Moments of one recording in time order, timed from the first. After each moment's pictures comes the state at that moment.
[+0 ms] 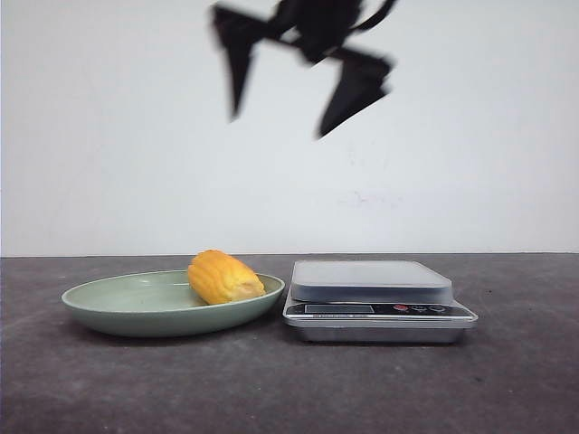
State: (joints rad) left arm -0.37 0.21 1.18 -1.42 -0.34 -0.35; right arm 0.71 1.65 1.49 -0.58 0.10 0.30
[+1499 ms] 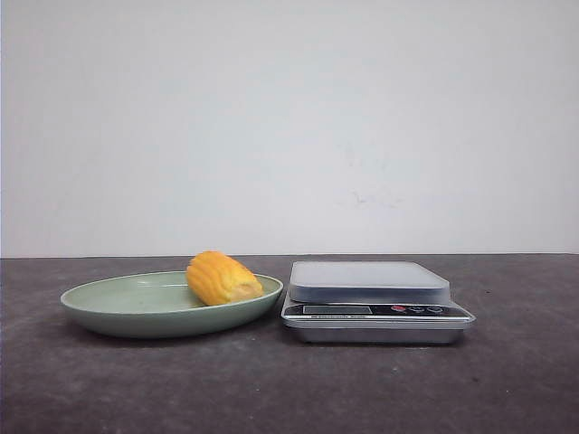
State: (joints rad) left arm -0.37 0.21 1.10 -1.29 -0.26 -0.26; right arm 0.47 0.36 1.20 -1.19 0.13 0.24
